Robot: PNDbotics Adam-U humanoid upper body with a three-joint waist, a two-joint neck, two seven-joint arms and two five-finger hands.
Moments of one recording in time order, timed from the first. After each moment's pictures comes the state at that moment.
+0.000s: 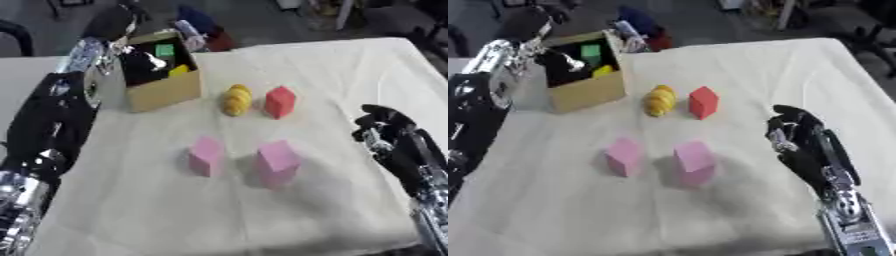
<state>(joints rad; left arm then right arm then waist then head) -0.94 0.40 -0.10 -1.06 -0.98 -0.11 -0.13 -0.15 -0.23 0.11 -1.71 0.04 -0.04 0.00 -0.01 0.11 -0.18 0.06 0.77</state>
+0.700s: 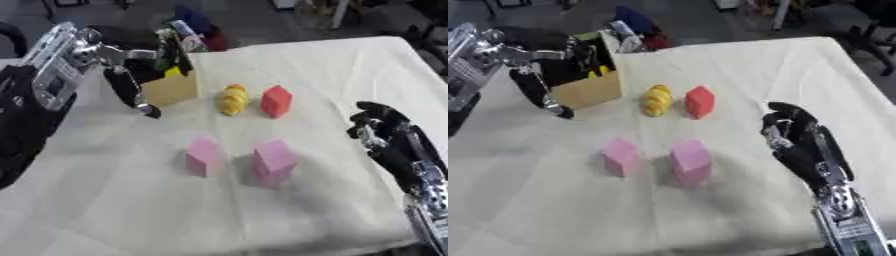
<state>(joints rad) -0.89 0.55 -0.43 -1.33 -0.60 -0.34 -0.78 -0.15 -0.24 0.11 -1.71 0.04 -0.04 0.00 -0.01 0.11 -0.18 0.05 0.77</state>
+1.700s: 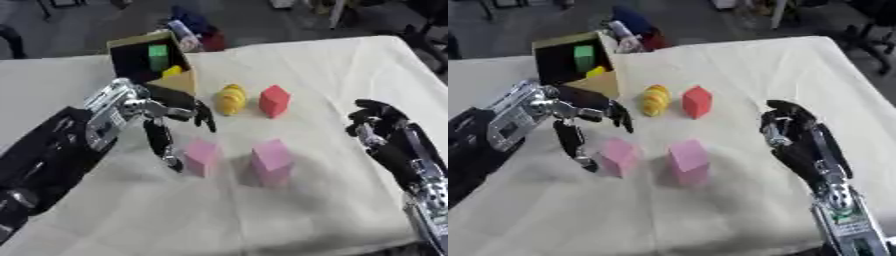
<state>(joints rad) -0.84 0.41 -0.55 -1.23 -0.66 -0.33 -0.79 -0.16 -0.24 0.11 -1.71 0.04 -0.04 0.00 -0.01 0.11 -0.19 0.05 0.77</state>
